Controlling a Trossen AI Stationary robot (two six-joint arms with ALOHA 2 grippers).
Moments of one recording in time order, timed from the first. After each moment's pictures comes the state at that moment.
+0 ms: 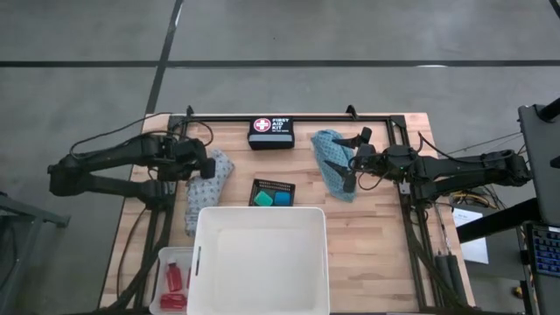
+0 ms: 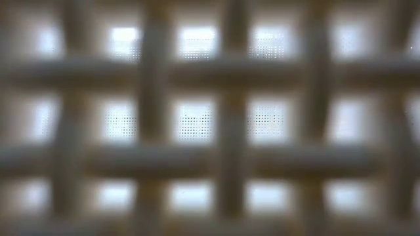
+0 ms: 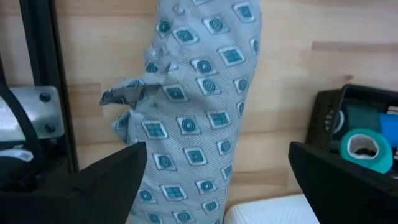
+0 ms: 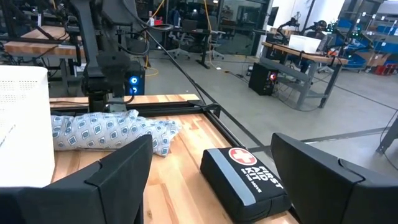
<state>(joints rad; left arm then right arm) 0.26 0.96 0.91 -1.28 -0.07 -1.31 -0.02 0.89 0.59 0.21 0.37 -0.06</state>
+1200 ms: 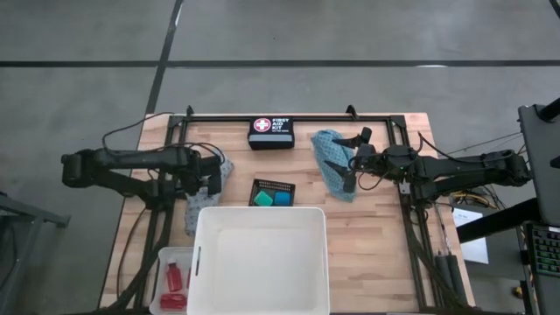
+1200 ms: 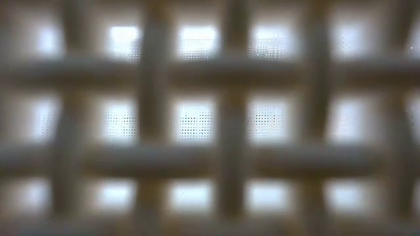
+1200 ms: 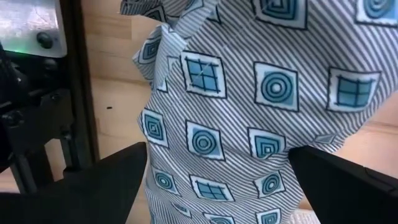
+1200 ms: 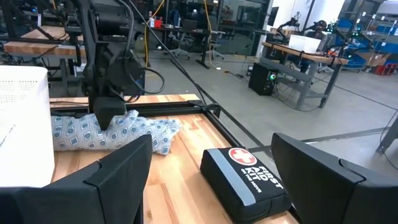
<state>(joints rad) 0.25 1.17 0.69 -1.17 0.13 -1.47 -0.02 0.89 0.59 0.21 0.37 -0.06</state>
